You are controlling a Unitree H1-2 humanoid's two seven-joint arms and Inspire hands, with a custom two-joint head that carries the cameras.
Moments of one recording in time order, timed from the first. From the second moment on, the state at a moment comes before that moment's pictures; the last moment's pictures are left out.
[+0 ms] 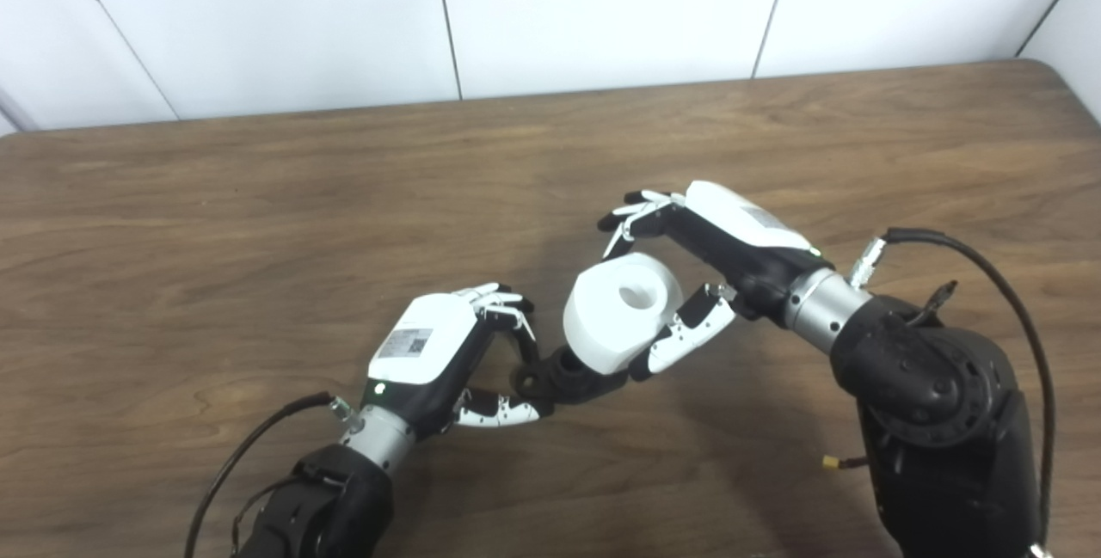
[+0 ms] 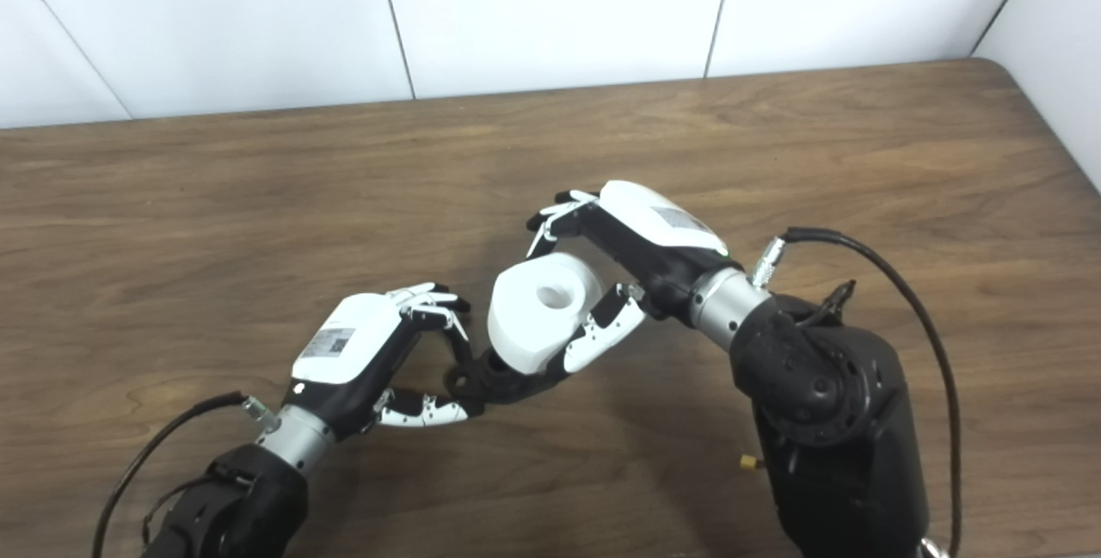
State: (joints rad) left arm 0.02 0.25 -0.41 -0.34 0.87 0.12 -0.30; right arm -0.20 -0.15 0.13 -0.73 -0.87 0.47 0.98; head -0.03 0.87
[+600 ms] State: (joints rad) left arm 0.02 0.23 -0.42 -0.35 0.89 0.15 -0.31; right arm -0.20 -0.18 0.20 -0.65 -0.86 0.46 0.89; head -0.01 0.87
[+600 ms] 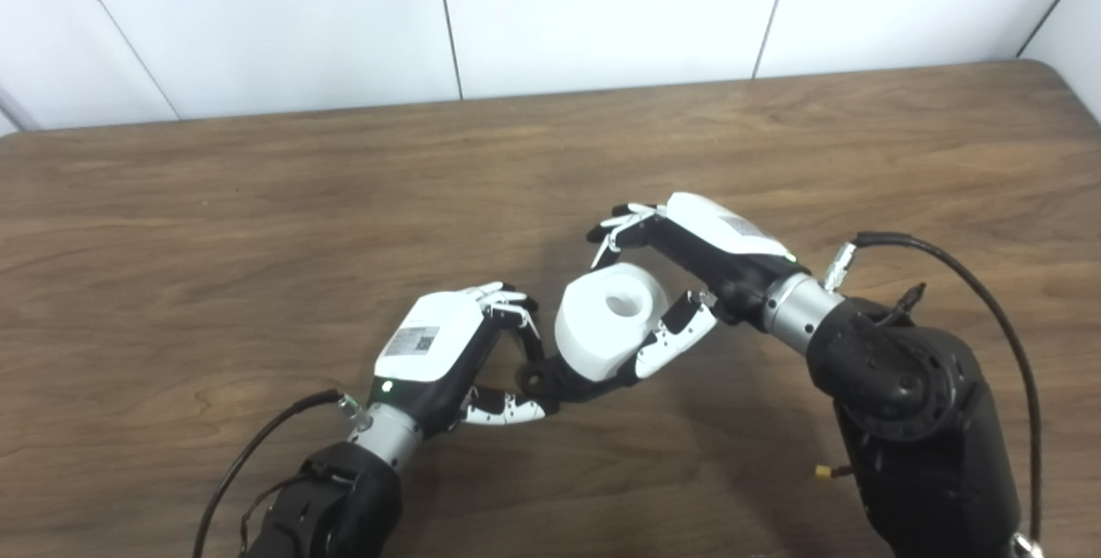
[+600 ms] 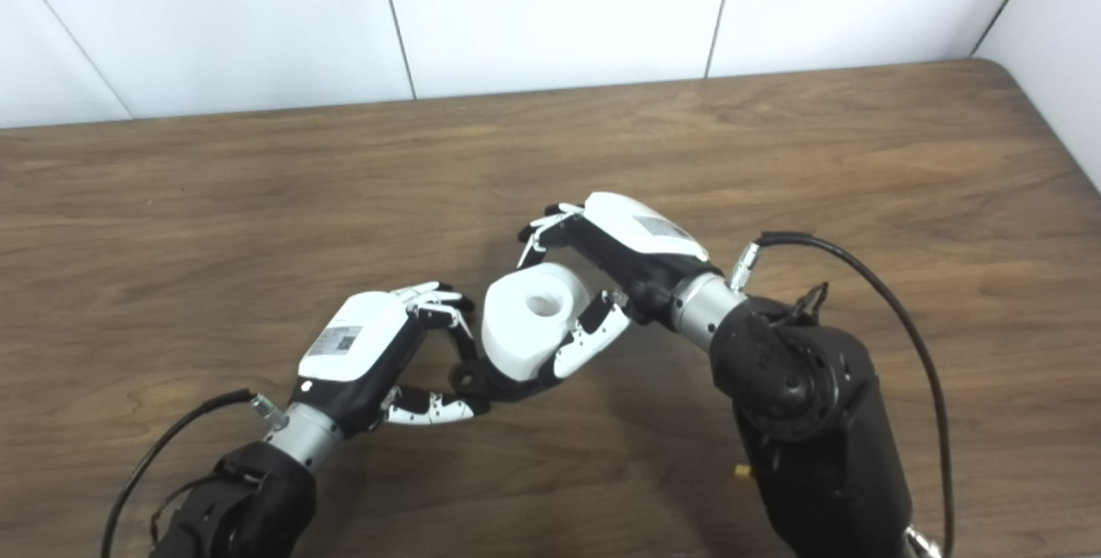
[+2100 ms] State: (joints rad) left arm 0.00 0.22 -0.43 -0.35 0.91 0.18 -0.33; right arm -0.22 -0.22 0.30 -0.65 -0.87 0.47 0.89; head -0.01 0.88
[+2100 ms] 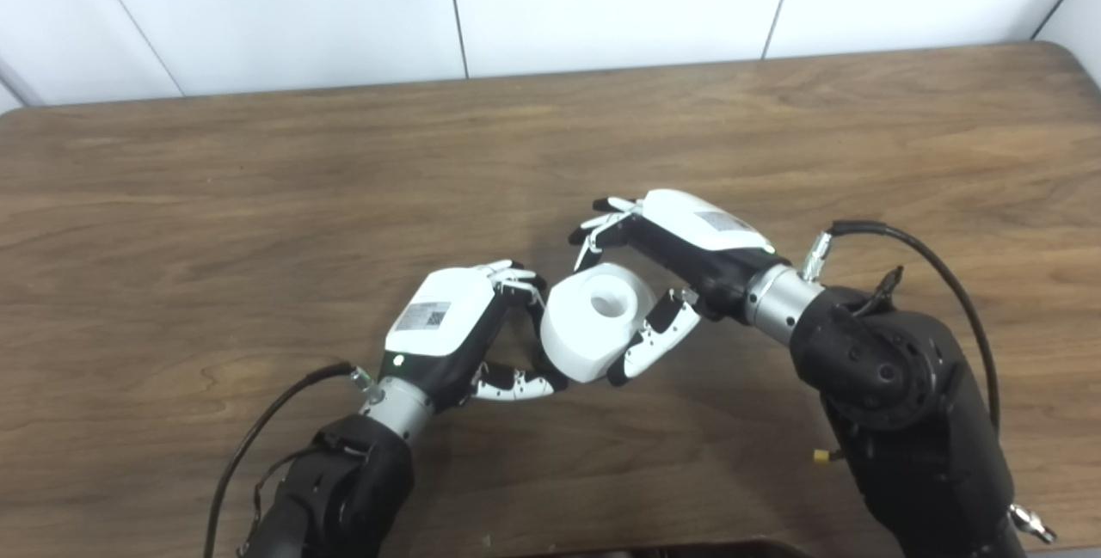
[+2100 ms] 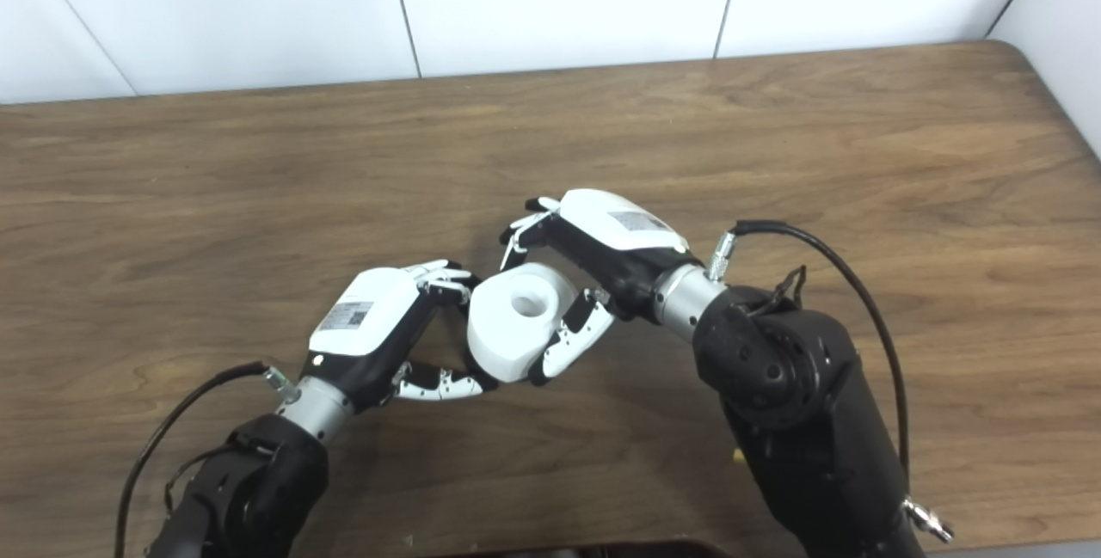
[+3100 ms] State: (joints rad) left arm 0.00 0.22 -0.43 -0.35 0.91 0.18 -0.33; right arm -0.19 -0.23 0.36 -0.65 -0.91 0.37 0.77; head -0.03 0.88
